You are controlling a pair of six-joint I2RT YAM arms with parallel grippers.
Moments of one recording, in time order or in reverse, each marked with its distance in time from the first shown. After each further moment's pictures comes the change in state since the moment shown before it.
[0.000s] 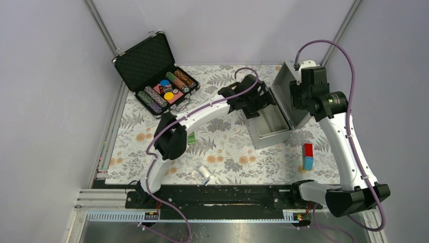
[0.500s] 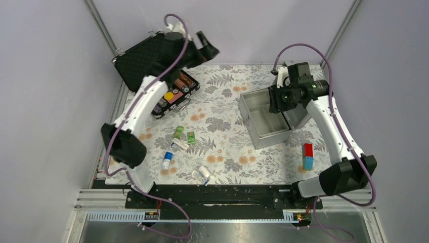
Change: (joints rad) left arm 0.398 -0.373 -0.120 0.173 0.078 0.496; right arm -0.001 0.168 0.013 -0.046 -0.477 -0.039
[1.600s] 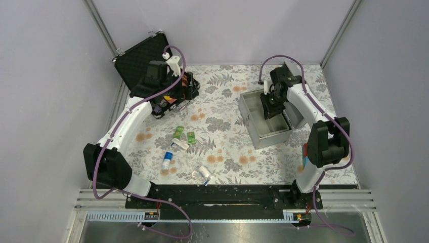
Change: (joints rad) left arm 0.207 -0.351 -0.537 -0.132 0.137 0.583; right arm 0.019 0.354 -0.006 0.056 -0.003 -0.032
